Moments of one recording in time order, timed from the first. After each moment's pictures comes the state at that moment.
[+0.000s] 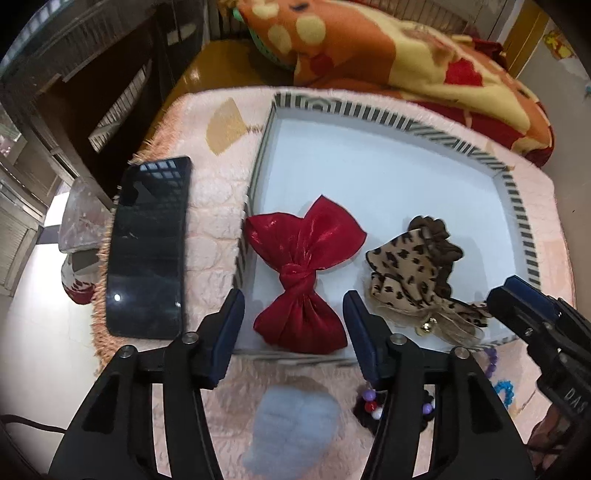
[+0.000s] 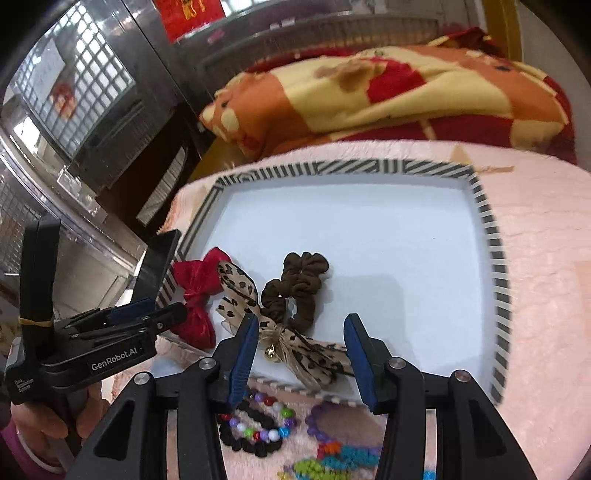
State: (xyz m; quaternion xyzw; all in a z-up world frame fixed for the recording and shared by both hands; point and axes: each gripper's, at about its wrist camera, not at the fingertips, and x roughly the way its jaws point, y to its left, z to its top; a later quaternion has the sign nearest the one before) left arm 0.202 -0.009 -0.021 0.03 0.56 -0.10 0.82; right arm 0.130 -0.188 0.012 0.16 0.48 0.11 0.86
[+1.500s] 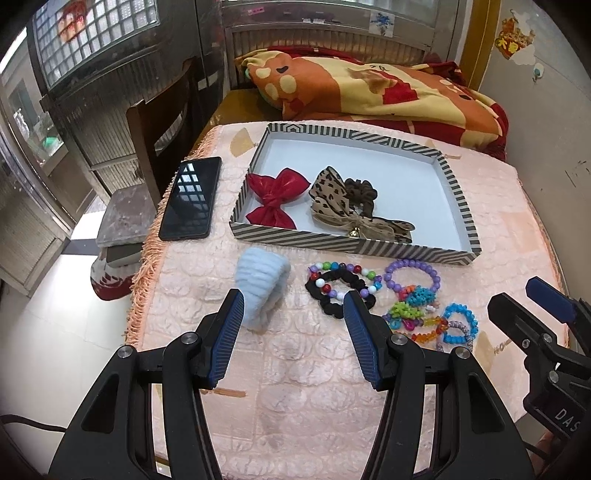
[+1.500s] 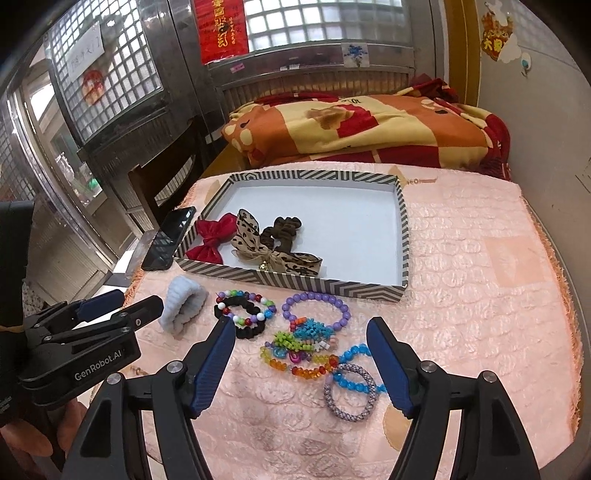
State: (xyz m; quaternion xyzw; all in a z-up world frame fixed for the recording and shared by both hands) left arm 0.032 -0.025 0.043 0.04 0.47 -0.08 0.88; right arm -0.024 -0.201 0.061 0.09 0.43 0.06 0.90
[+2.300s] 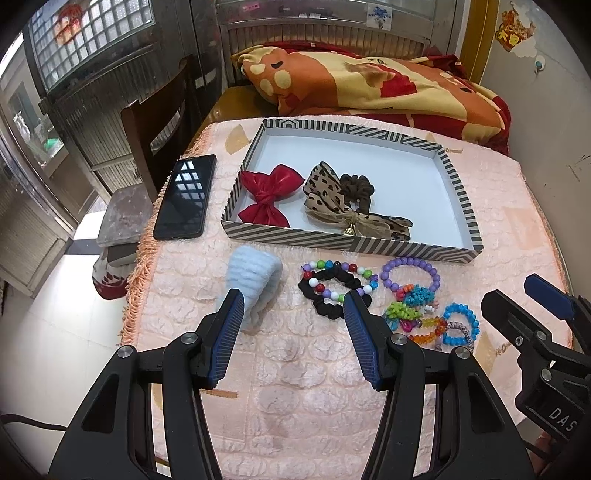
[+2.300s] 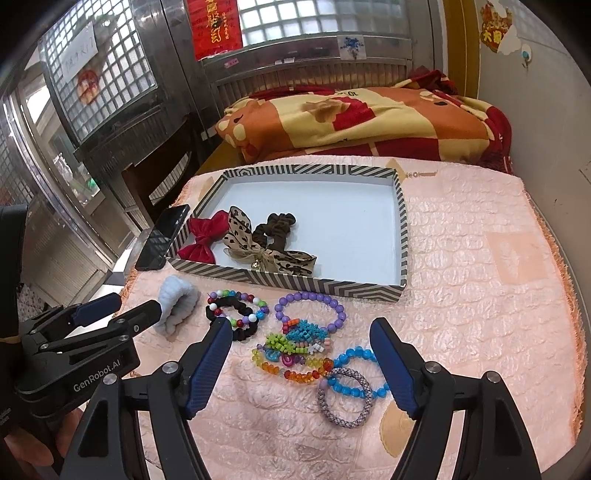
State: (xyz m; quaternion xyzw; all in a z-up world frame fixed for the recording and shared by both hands) left arm 0.036 -0.038 0.037 0.05 0.48 -0.07 0.87; right arm -0.012 -0.208 0.052 0.10 0.44 0.07 0.89
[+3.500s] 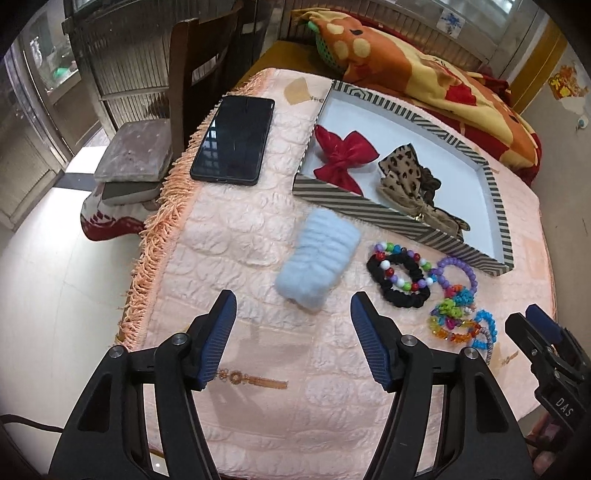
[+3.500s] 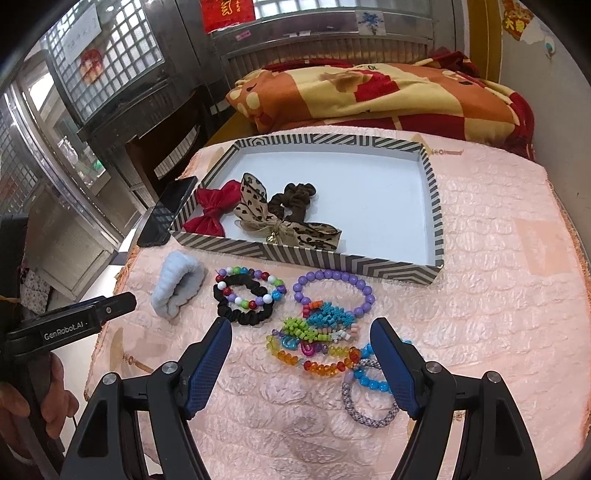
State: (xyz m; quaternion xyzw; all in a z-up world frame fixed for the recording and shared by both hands) left arm 0.058 0.046 0.000 -0.06 0.54 -0.05 0.84; right arm 0.000 -0.186 0.025 0.09 0.47 0.09 0.87
